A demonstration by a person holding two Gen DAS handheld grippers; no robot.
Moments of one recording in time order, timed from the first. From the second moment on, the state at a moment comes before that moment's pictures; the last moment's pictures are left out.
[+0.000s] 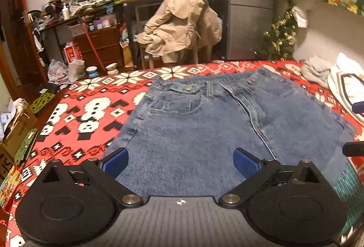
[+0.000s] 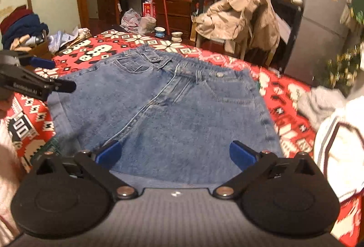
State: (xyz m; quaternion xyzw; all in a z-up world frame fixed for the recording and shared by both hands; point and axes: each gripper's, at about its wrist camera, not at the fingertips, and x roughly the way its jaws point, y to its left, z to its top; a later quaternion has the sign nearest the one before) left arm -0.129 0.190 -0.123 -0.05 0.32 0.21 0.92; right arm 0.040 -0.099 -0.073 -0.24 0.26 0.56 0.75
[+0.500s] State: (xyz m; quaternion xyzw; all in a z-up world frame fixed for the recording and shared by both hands) left arm -0.046 0.287 -0.103 -0.22 0.38 0.30 0.84; right arm 0.080 0.056 -0.046 -0.31 0.24 0.65 0.65
